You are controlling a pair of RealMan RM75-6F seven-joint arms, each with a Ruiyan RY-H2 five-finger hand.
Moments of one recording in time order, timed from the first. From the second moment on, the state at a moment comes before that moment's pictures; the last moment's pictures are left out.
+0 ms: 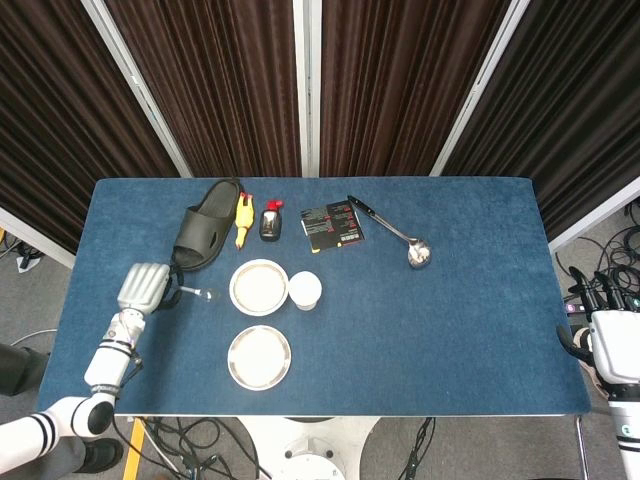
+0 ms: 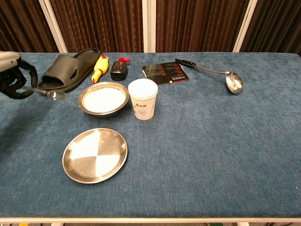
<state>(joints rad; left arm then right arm) -0.55 -1.49 -0.18 -1.33 1.13 0.98 0.22 0.12 -1.04 0.12 -1.63 -1.45 1.46 -0.06</state>
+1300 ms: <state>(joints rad) -0.80 -1.74 -0.15 -1.21 1.03 1.06 0.99 0.10 -1.02 0.11 -1.64 -1.43 1.46 -0.04</state>
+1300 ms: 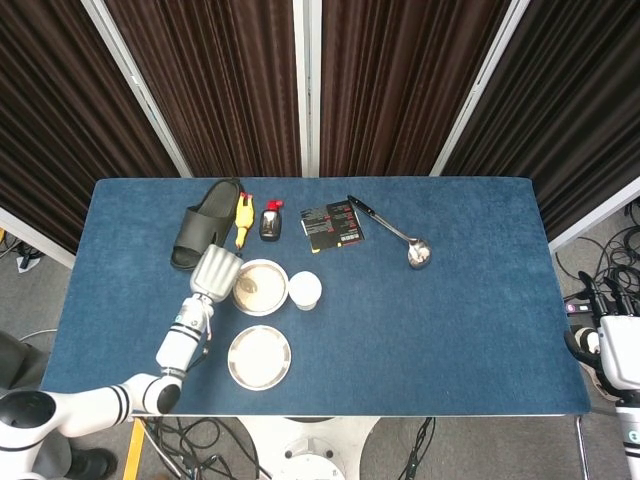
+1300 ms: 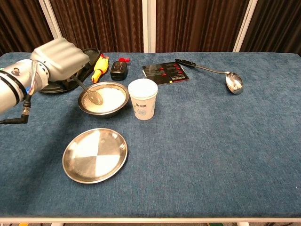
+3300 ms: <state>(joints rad) -0.95 -1.50 -0.28 -1.55 0.68 0.90 0.64 0.14 -0.97 0.16 -1.64 -1.38 1.41 -0.04</state>
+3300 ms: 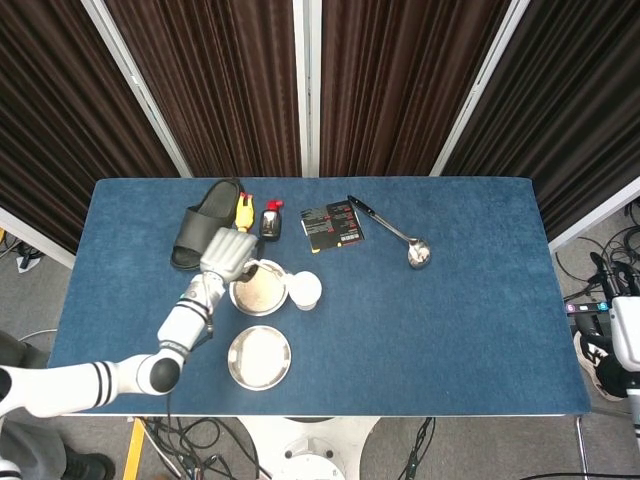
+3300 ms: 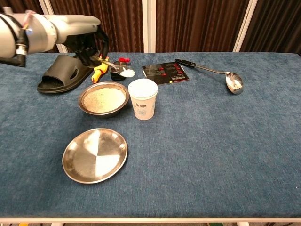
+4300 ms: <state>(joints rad) -1.04 -1.74 -0.07 -1.37 1.00 1.30 1.04 0.11 -0.98 0.14 -1.61 -1.37 1.43 0.03</state>
